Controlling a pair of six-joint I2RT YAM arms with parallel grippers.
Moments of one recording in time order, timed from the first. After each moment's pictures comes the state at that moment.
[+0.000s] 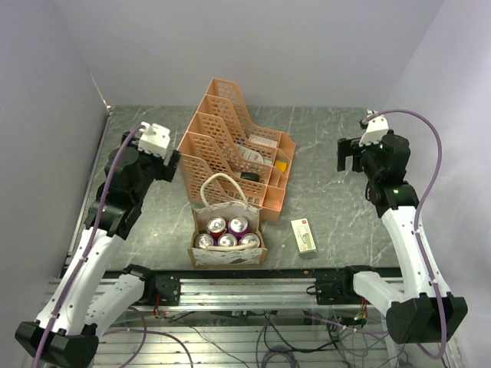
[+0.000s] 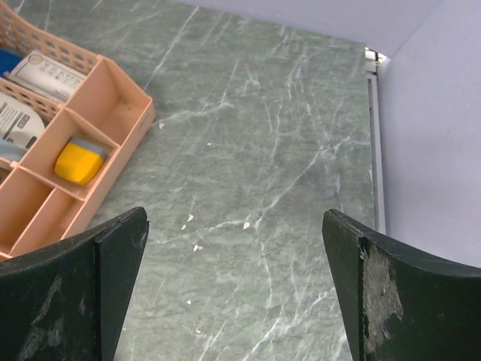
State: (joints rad) left arm -0.32 0.82 0.94 -0.33 -0.11 0.32; right arm 0.02 1.00 0.97 -0.31 -0.04 -0.21
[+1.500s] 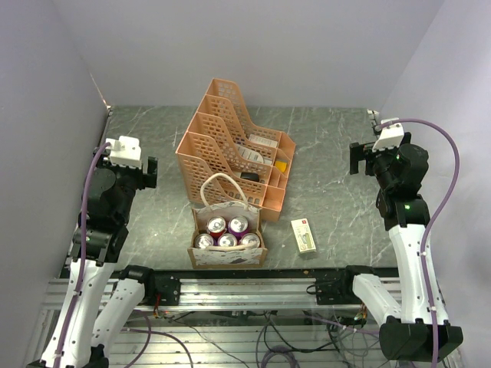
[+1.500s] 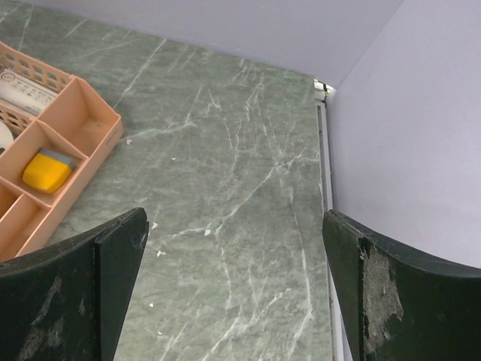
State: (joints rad) left arm -0.18 0.62 0.88 -0.34 -0.17 0.21; right arm -0.06 0.86 0.97 -0.32 -0.06 -0.29
